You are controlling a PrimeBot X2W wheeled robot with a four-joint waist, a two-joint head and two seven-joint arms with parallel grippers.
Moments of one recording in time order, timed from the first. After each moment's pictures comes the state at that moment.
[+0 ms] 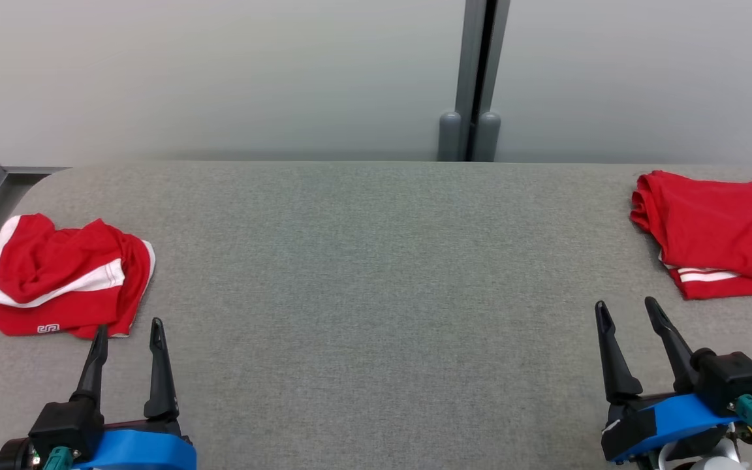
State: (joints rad) left arm 0.00 0.07 0.09 0.22 -0.12 -0.10 -0.26; right arm -0.05 -0.05 -0.04 0.15 0.11 0.13 -0.16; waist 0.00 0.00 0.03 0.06
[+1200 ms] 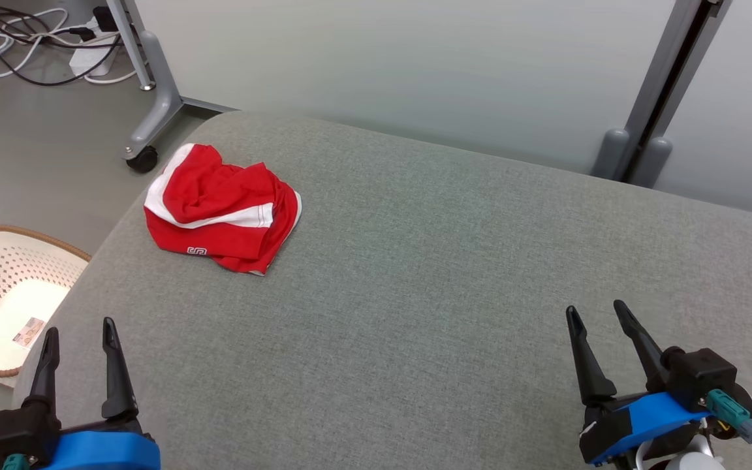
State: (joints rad) left arm 0.01 0.11 0.14 0.19 -0.15 -0.07 -0.26; right arm -0.08 -0.05 0.02 0.21 0.13 0.13 -0.16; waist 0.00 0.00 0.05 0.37
